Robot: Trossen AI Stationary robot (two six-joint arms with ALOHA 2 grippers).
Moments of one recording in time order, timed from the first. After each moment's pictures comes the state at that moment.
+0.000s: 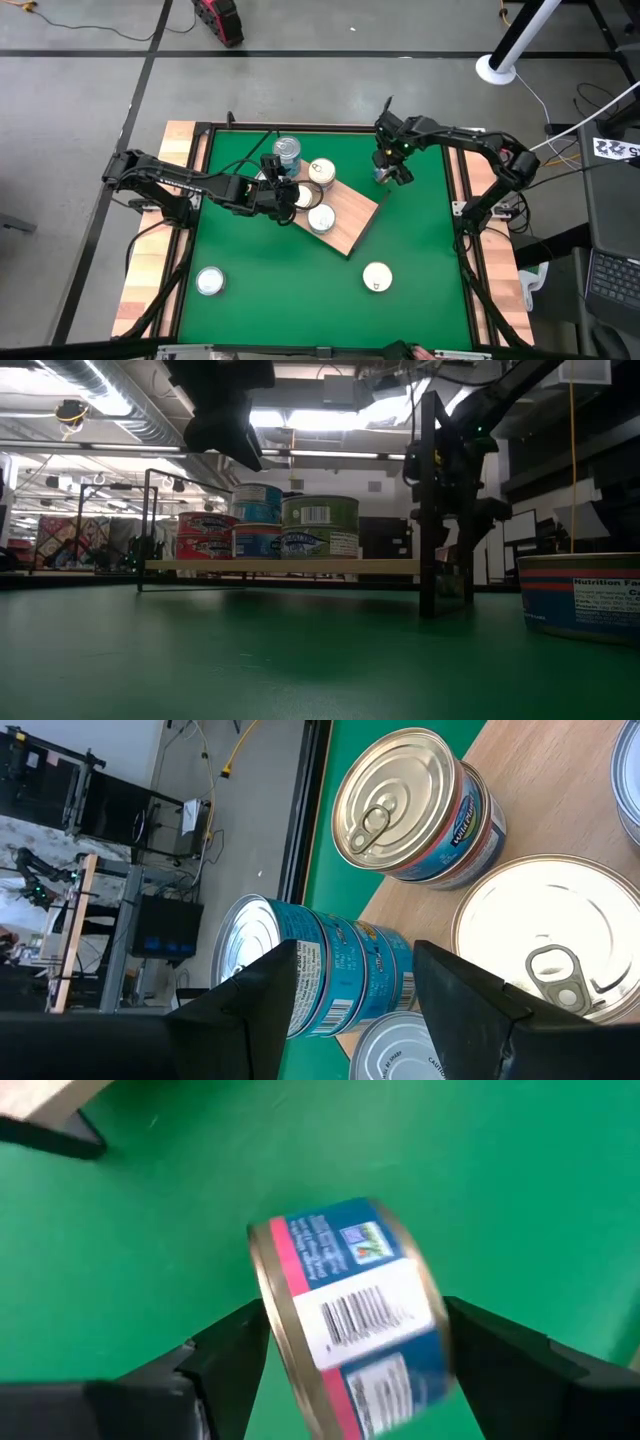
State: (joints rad) left arm -0.11 1.46 1.11 -0.66 -0.85 0.16; right arm -0.67 1.62 1.09 -0.80 -0.18 -1.04
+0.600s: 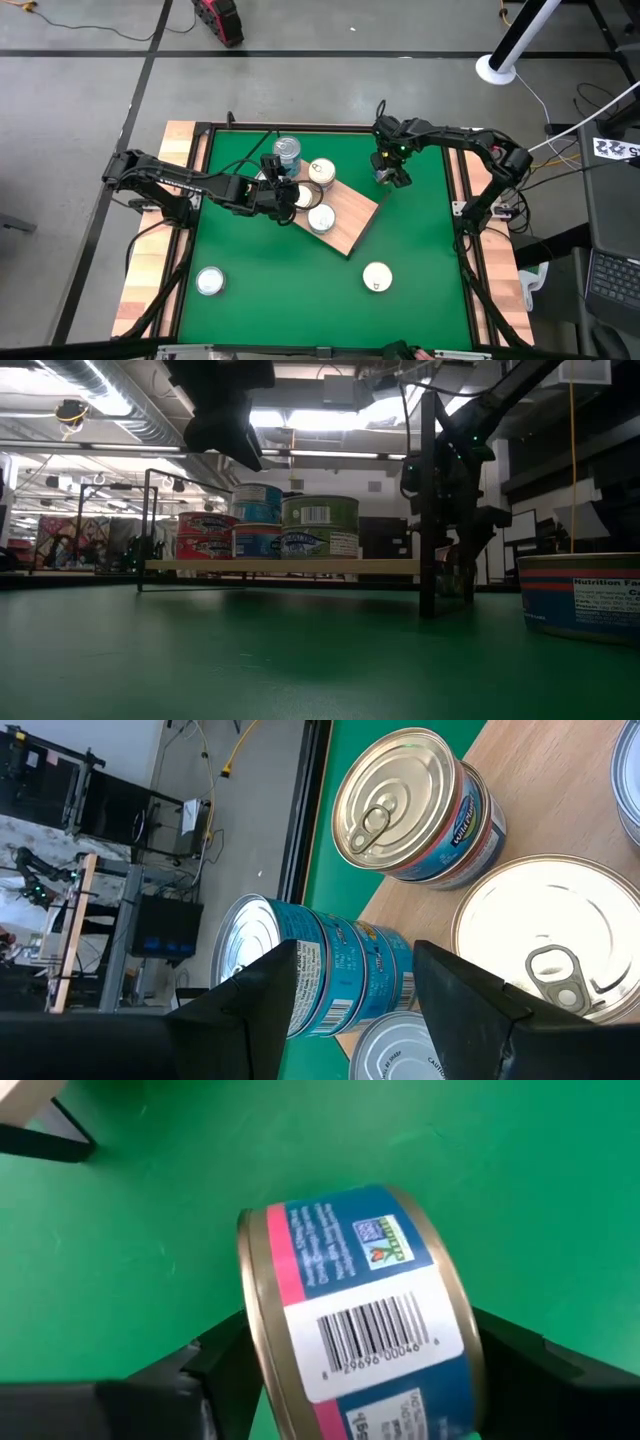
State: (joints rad) left arm -0.11 1.46 1.11 -0.66 -0.85 0.15; right arm -0.67 1.68 1.08 -0.80 -0.18 -0.97
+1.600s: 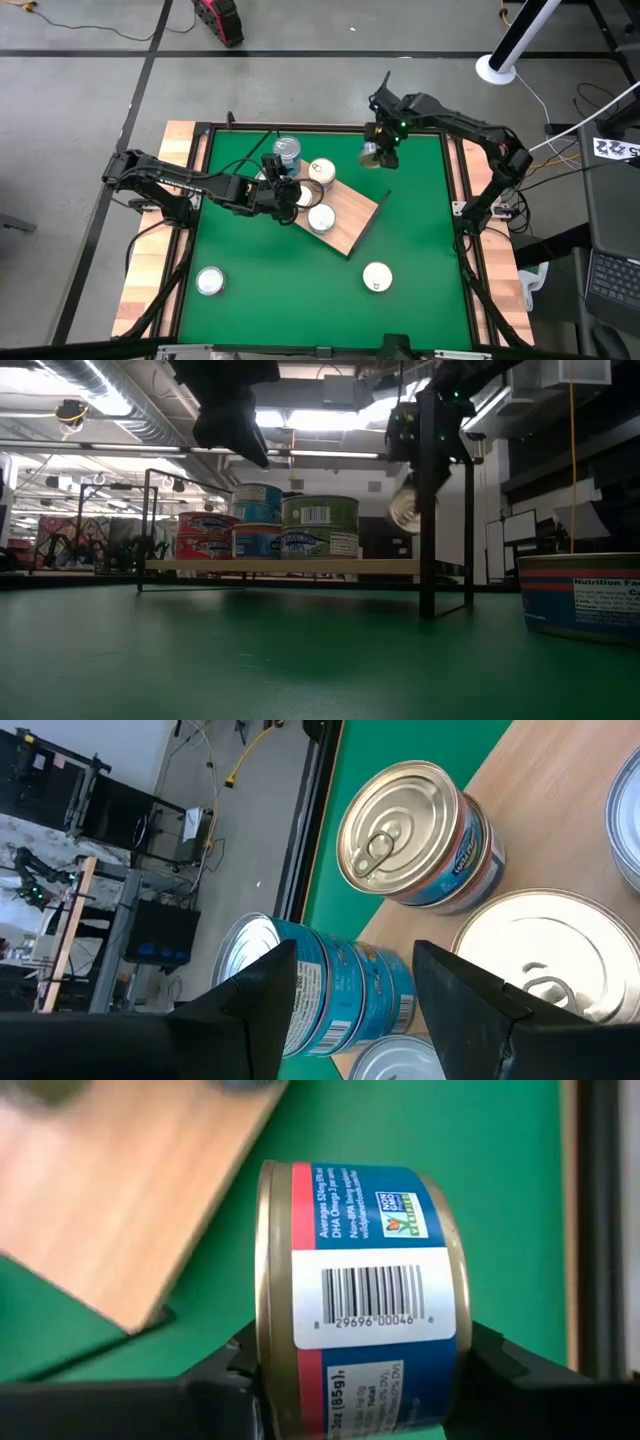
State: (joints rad) left arm -0.11 1.46 1.11 -0.60 -0.86 0.16; right arm -0.67 1.68 1.45 -1.05 -0.27 -0.62
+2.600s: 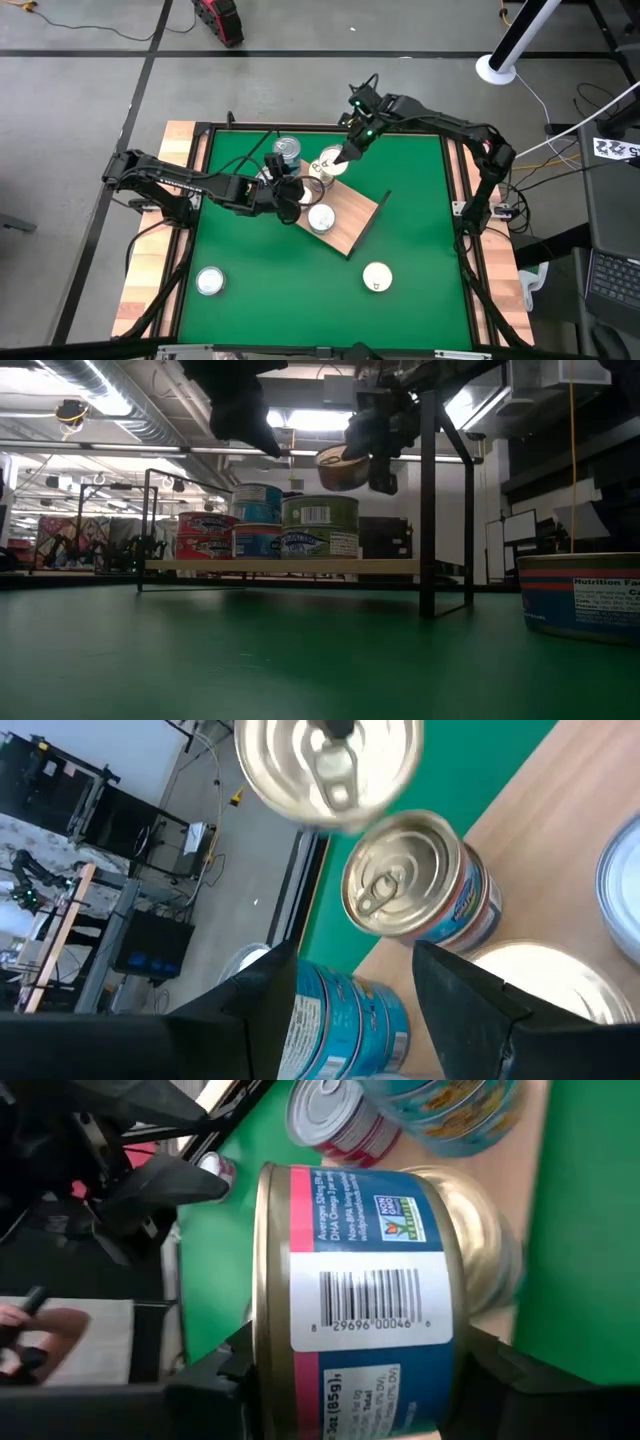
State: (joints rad) left arm -0.11 1.46 1.11 -0.50 -0.86 0.16; right arm -0.57 1.80 1.58 -0.76 -0.80 0.16
